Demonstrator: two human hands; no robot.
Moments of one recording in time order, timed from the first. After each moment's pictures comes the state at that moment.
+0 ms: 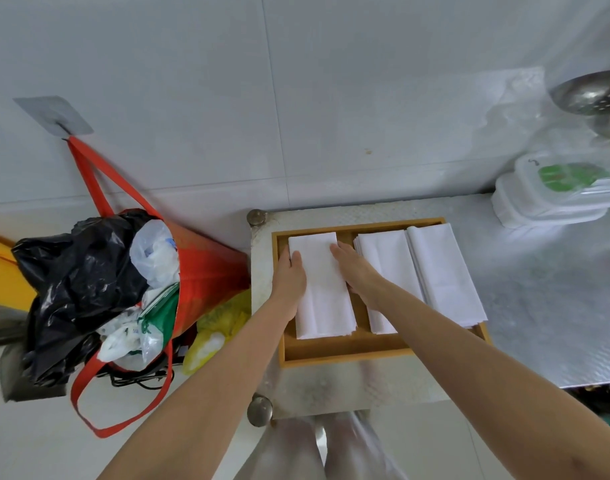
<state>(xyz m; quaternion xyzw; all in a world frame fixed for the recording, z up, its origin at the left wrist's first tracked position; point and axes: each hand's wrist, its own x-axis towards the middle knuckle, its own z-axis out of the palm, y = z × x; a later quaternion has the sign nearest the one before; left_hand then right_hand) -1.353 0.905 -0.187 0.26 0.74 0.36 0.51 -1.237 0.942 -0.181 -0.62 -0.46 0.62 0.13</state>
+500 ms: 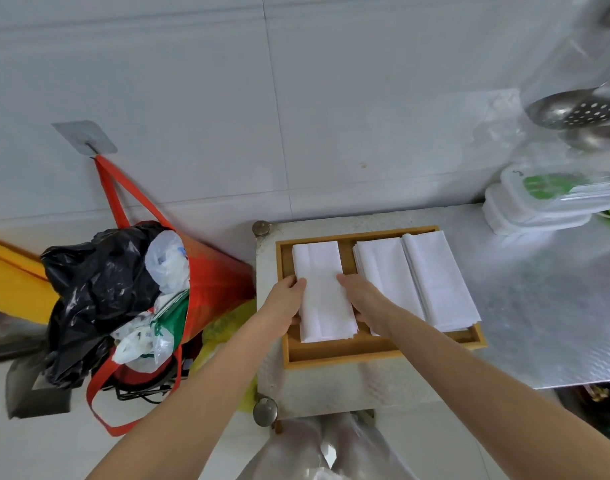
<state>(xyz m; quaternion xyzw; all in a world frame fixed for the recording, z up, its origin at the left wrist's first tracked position) -1.367 0.878 -0.176 0.21 0.71 0.29 0.60 -1.224 0.907 -0.176 -0.65 -0.40 0.64 0.12</state>
